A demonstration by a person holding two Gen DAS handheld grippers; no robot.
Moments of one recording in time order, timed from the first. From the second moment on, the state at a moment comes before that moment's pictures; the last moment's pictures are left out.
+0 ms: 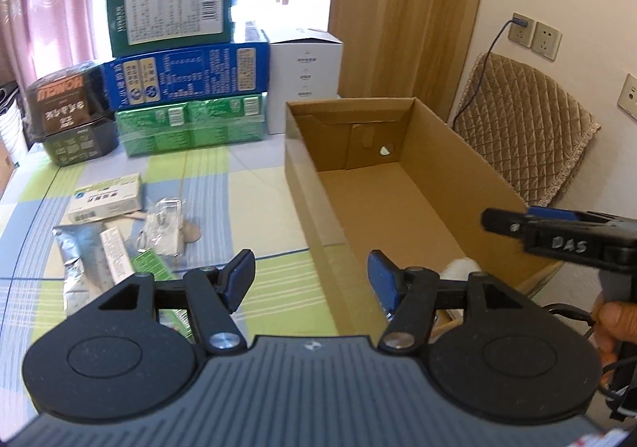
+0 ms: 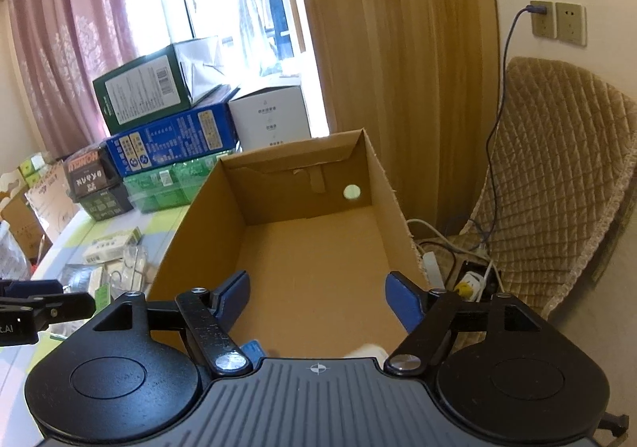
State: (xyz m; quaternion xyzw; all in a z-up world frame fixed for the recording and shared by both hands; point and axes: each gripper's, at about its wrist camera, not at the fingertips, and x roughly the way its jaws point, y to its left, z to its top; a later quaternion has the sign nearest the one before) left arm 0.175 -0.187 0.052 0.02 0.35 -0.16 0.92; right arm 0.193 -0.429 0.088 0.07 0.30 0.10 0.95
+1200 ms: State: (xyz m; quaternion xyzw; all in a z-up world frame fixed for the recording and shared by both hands) left arm 0.048 -0.010 0.066 0.01 0.34 -0.04 0.94; right arm 0.066 -0.310 0.125 0.04 0.27 0.21 0.94
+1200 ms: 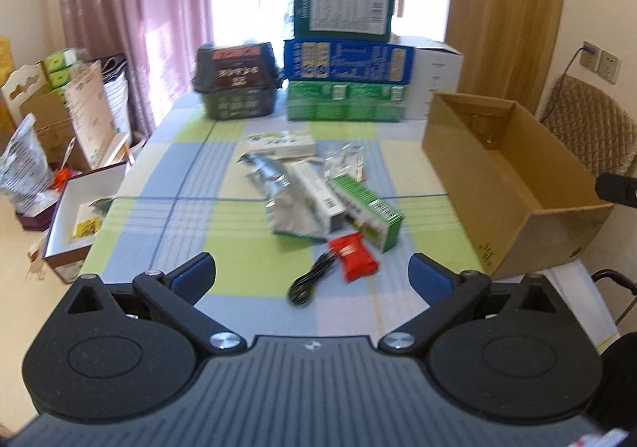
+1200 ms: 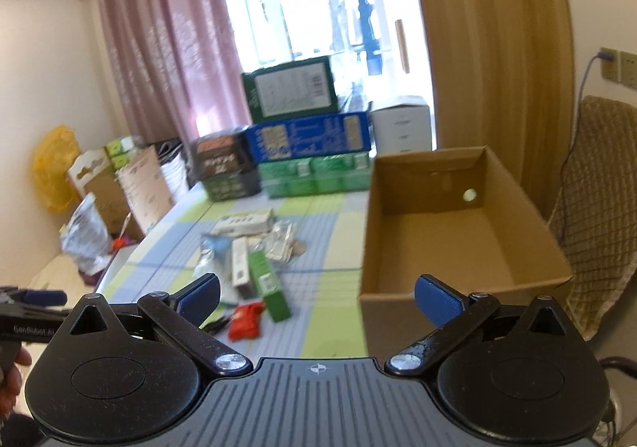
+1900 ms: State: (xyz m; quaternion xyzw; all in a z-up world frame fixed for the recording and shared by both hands) left arm 0.077 0.025 0.010 0.07 0.36 -0.10 0.92; right arm 0.089 -0.229 0.048 -0.01 0.32 0.26 0.91
